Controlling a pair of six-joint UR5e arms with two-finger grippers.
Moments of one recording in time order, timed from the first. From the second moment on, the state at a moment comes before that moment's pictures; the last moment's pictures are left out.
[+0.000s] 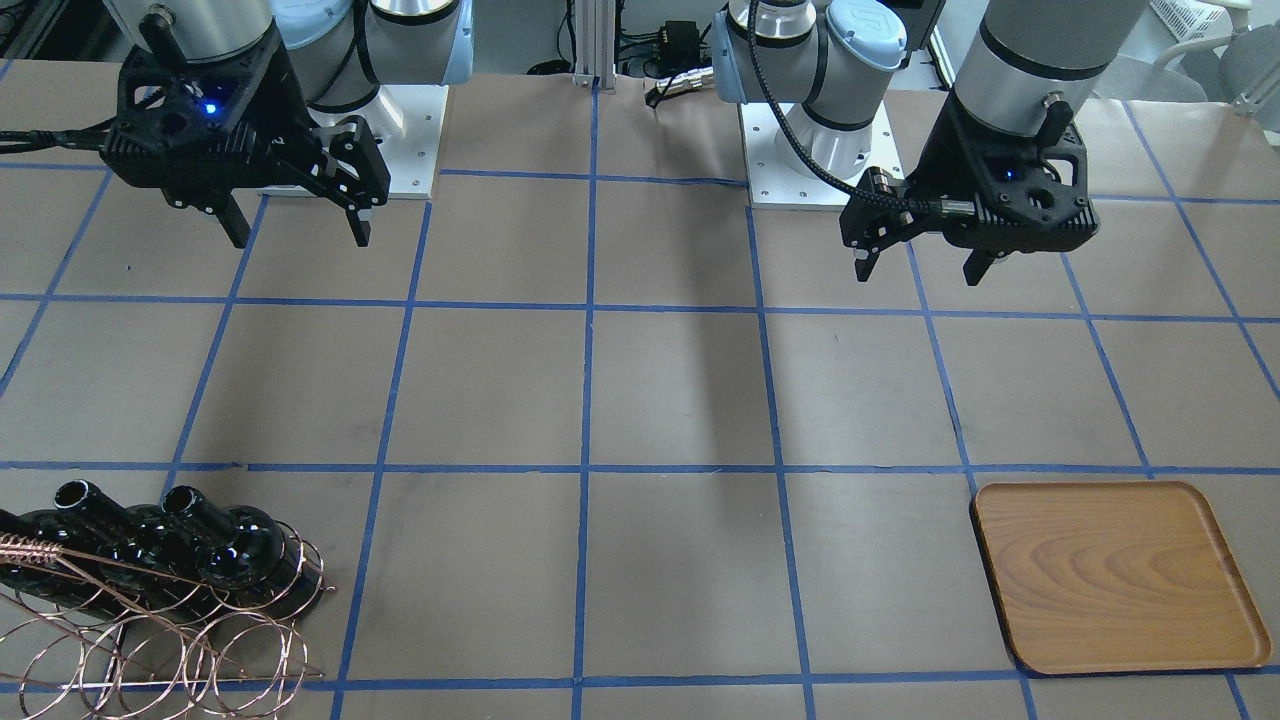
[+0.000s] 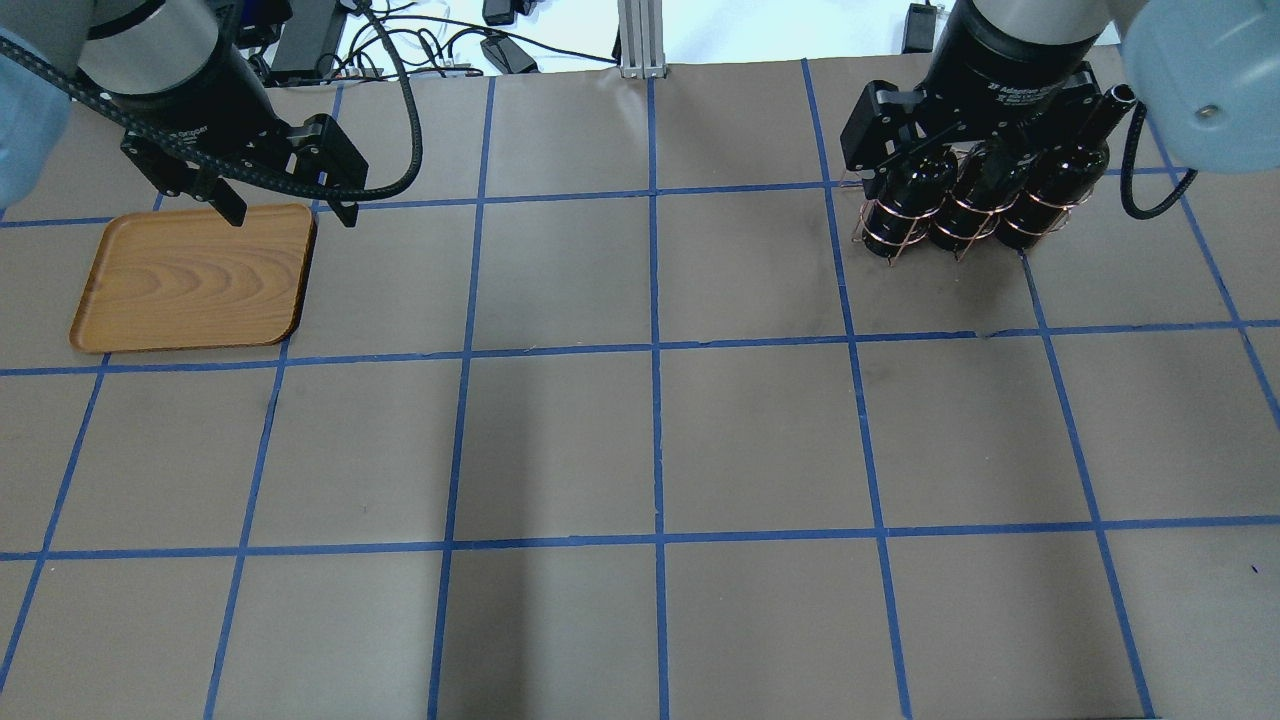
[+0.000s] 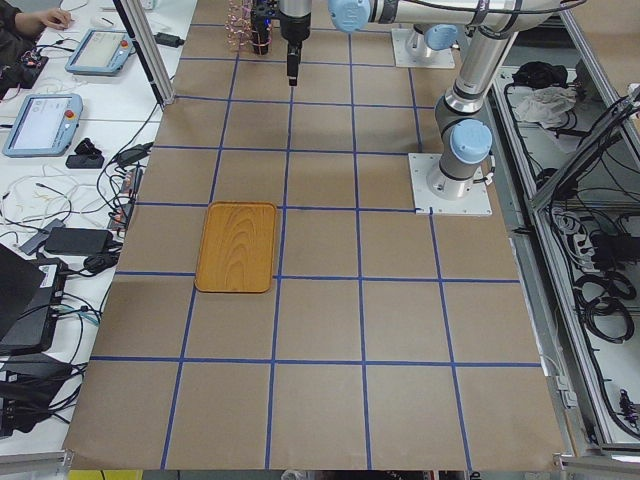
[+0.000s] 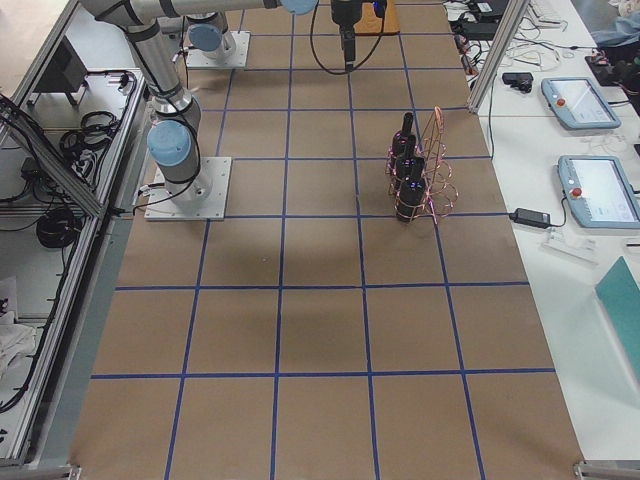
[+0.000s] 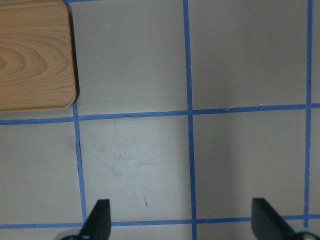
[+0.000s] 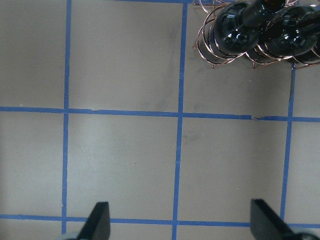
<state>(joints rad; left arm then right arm) -1.52 -1.58 -1.53 -1.55 1.60 0.09 1.61 -1.57 1.51 -1.60 -1.58 0.00</state>
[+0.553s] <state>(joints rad) -1.52 -1.58 -1.54 -1.55 1.60 0.09 1.47 -1.43 1.38 -1.60 -1.58 -0.10</state>
